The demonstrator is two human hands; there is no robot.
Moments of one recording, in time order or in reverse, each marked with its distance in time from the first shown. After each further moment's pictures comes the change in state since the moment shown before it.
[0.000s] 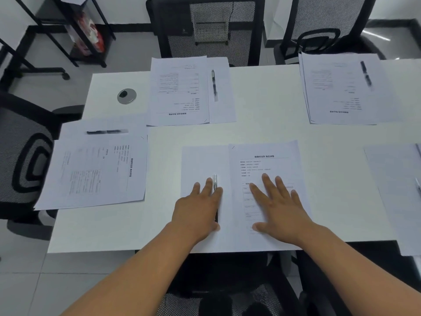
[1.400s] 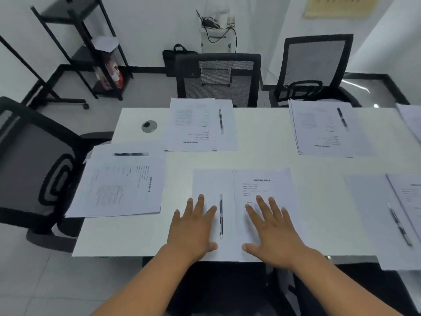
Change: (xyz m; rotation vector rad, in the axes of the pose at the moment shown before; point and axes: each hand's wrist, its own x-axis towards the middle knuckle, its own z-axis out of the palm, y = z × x) left_hand -0.070 -0.012 -0.012 -0.102 0.072 -0.079; right_hand -0.061 -0.047 -0.014 -0.054 0.099 -0.014
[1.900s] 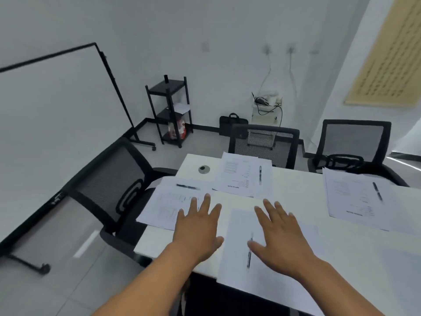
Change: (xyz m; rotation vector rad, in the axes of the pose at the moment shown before) left_hand -0.133 -0.014 -0.113 0.004 0.292 -0.259; right_hand -0.088 -0.083 -0.133 -0.048 0.357 -0.178
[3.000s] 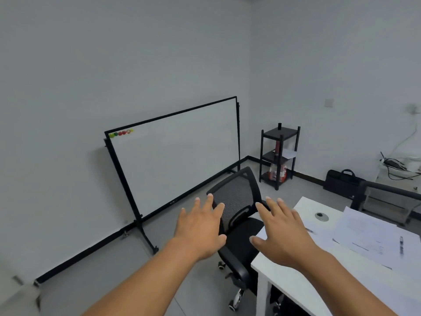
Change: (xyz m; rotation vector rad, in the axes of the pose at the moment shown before) left_hand -0.306 -0.228 -0.077 0.024 0.181 -0.534; right_hand -0.063 -0.346 -0.070 -0.042 0.173 -0.544
